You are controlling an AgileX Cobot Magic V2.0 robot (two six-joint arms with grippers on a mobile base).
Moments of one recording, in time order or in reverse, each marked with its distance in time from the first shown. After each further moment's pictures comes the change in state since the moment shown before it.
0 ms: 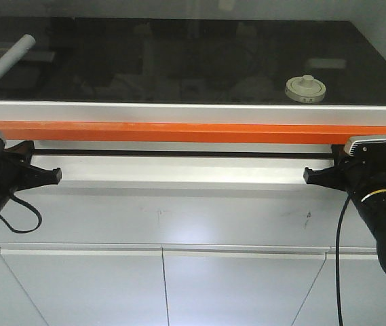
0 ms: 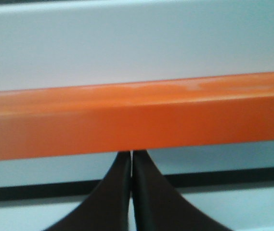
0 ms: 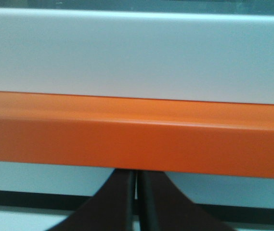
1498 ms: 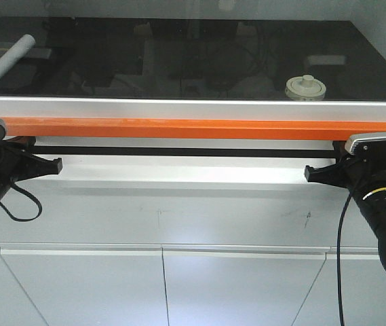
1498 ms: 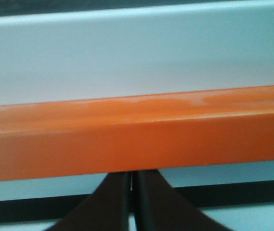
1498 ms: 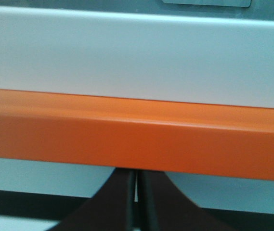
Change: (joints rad) left arm 0.000 -0.027 -0.066 0.000 0.107 0.003; right arm 0.000 -0.016 0.000 -0.007 -0.014 -0.023
